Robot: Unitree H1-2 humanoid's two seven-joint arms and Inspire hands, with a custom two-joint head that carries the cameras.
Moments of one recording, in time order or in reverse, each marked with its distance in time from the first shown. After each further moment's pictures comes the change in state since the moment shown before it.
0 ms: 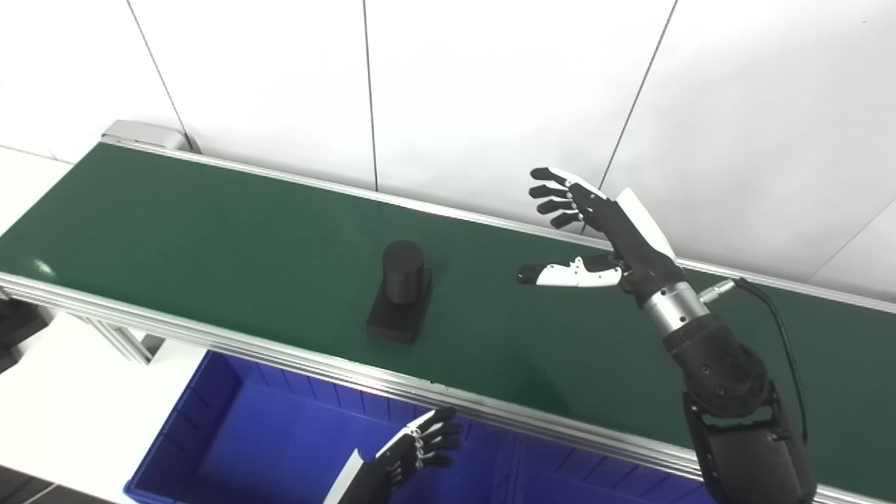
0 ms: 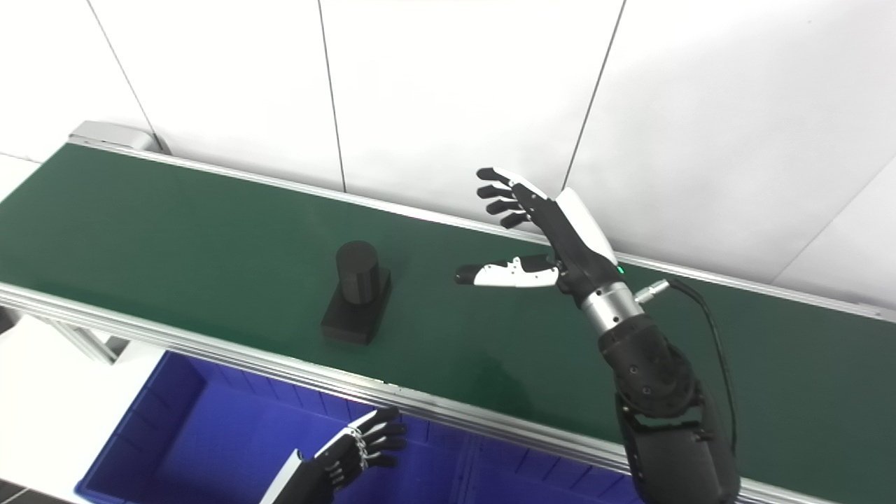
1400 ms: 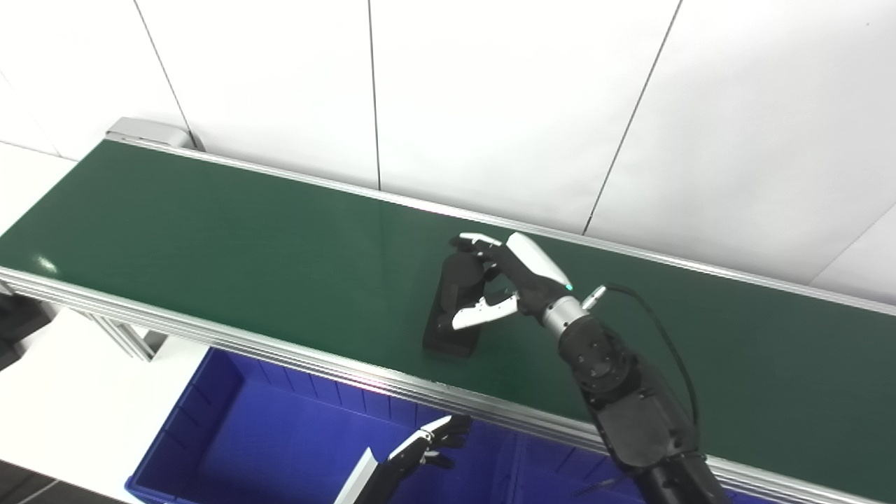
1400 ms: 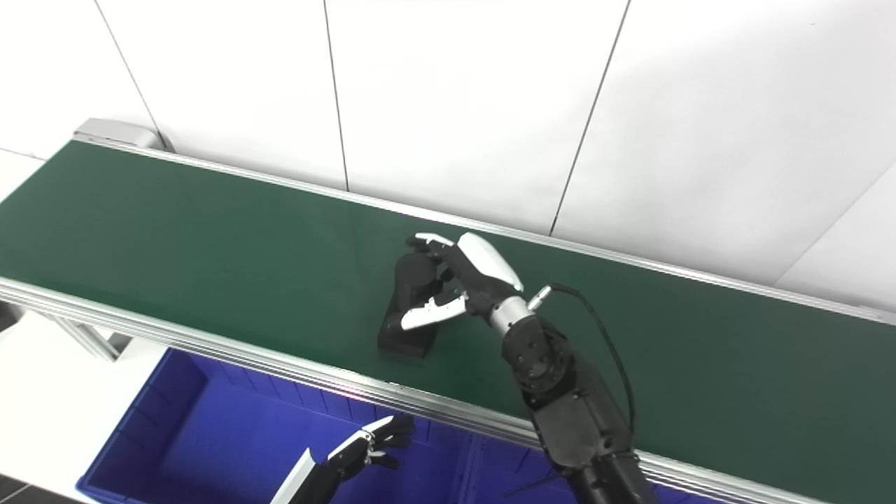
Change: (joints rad) left arm -0.025 -0.032 0.009 0.052 0.253 0.000 0.106; right arm -0.126 0.162 0.186 0.517 -0.206 -0.045 -0.117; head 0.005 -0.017
